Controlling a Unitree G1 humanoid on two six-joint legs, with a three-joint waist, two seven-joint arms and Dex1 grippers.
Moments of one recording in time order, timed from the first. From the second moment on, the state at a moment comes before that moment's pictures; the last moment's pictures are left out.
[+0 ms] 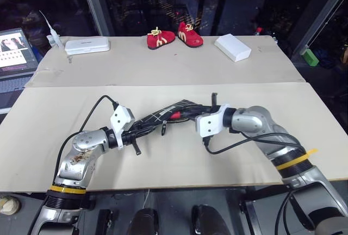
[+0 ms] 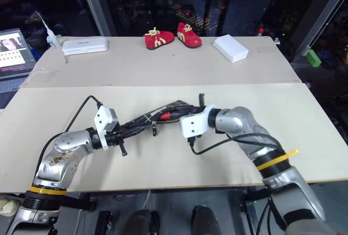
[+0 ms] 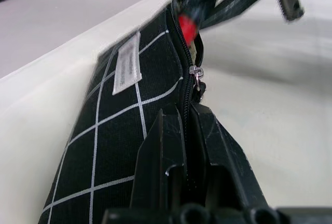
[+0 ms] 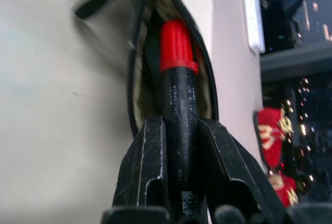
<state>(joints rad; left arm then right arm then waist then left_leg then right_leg) -0.28 0.54 -0.02 -0.07 -0.36 0.26 -0.95 -0.68 -0.55 0.42 0.19 -0.42 -0.38 0.73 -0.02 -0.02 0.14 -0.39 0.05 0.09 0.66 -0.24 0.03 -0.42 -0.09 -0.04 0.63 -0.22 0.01</state>
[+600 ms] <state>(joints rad) -0.26 0.54 -0.02 -0.10 -0.36 0.26 -0.95 -0.77 -0.46 0.45 0.36 -0.40 -0.49 0.70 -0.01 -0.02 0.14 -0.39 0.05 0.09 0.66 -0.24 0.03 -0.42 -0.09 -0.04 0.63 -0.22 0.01</state>
